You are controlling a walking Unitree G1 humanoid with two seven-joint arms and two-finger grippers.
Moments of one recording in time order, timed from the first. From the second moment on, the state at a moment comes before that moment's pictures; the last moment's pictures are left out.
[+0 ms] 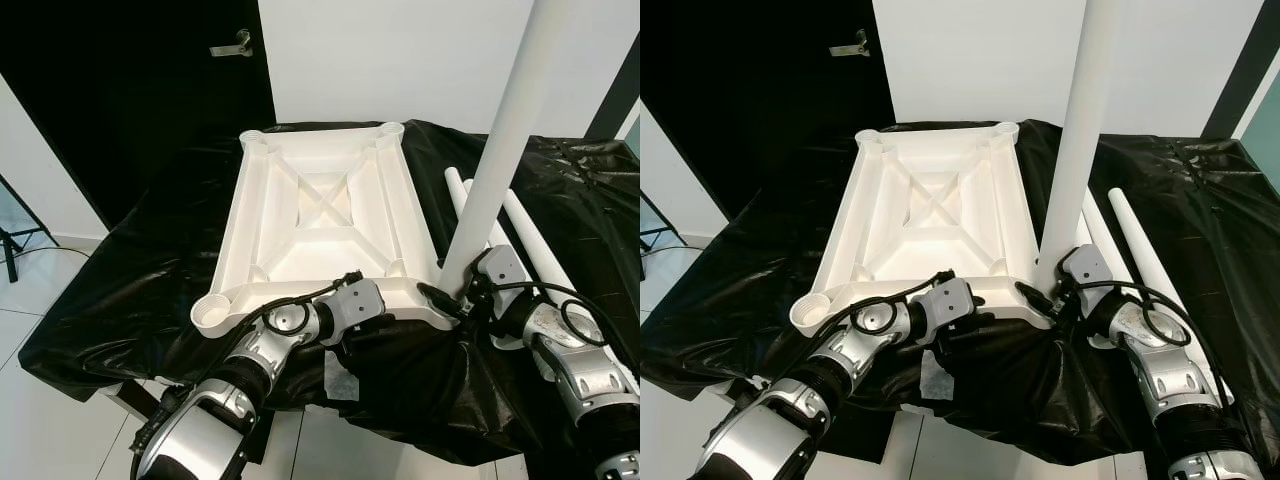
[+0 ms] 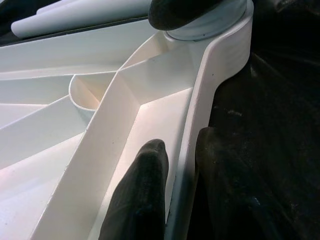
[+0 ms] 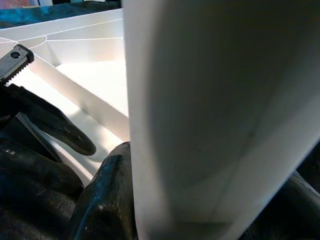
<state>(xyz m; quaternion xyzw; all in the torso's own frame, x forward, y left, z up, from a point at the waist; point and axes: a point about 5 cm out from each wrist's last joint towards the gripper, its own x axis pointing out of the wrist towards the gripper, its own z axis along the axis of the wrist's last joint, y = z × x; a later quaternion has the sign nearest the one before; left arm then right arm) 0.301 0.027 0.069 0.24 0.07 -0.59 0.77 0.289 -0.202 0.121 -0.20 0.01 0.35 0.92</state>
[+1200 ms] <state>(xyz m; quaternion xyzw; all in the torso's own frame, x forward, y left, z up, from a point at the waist) 0.302 0.050 0.069 0.15 0.13 -0.63 0.75 0.264 -0.163 0.098 -0.01 -0.01 0.24 0.97</state>
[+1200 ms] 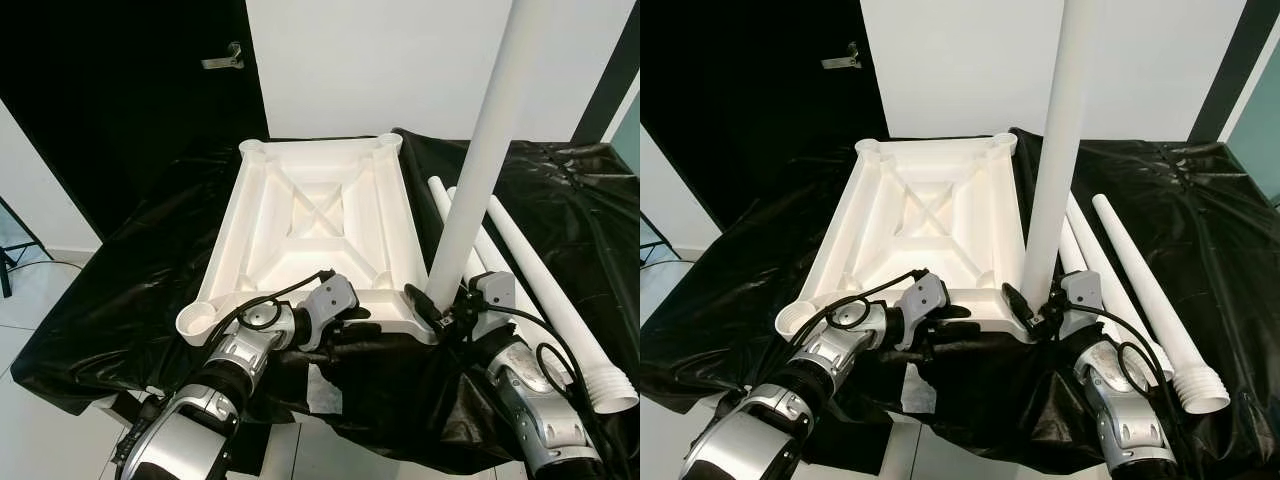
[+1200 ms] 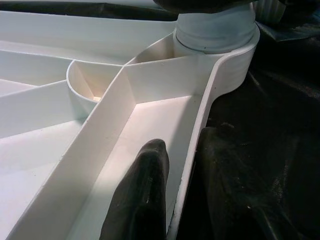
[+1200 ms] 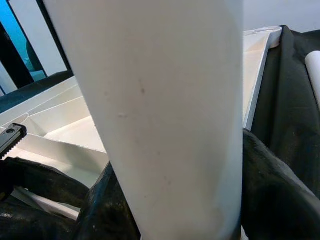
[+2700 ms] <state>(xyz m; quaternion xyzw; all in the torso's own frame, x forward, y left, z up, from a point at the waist) 0.302 0.027 0.077 0.12 0.13 -0.64 0.75 0.268 -0.153 0.110 0.00 0.01 0.26 0.97</state>
